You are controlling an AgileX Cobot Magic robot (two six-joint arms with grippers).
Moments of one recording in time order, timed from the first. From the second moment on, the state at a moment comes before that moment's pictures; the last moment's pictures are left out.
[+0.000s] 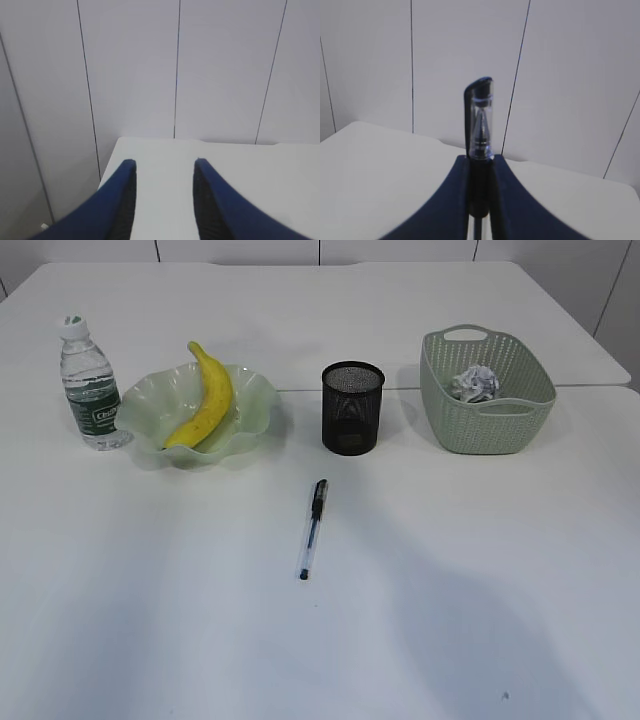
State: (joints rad) left arm 0.26 1.15 -1.78 -0.26 0.74 0.13; right arm 0.35 2.02 -2.53 -0.27 0.67 0.09
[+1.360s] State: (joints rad) left arm 0.26 1.19 -1.78 -0.35 0.66 0.13; right arm 0.35 1.32 -1.80 -0.26 0.50 0.01
